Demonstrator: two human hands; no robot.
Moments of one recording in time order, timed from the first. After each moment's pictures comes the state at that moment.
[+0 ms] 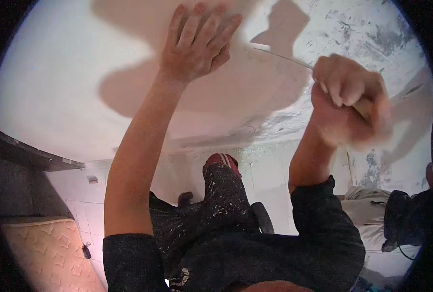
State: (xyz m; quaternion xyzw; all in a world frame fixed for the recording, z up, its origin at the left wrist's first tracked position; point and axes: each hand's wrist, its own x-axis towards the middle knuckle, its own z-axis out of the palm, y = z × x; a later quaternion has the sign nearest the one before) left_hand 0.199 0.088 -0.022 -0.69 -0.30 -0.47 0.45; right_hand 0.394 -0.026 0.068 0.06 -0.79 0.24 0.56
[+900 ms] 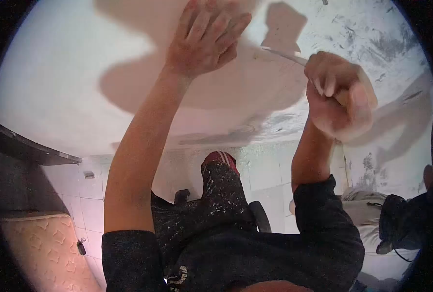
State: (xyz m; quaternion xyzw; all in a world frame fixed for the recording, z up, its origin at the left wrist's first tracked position) left_hand 0.204 0.102 -0.021 -0.71 -0.27 -0.47 0.44; right_hand 0.380 -0.026 0.050 -0.20 -0.74 0.02 0.65
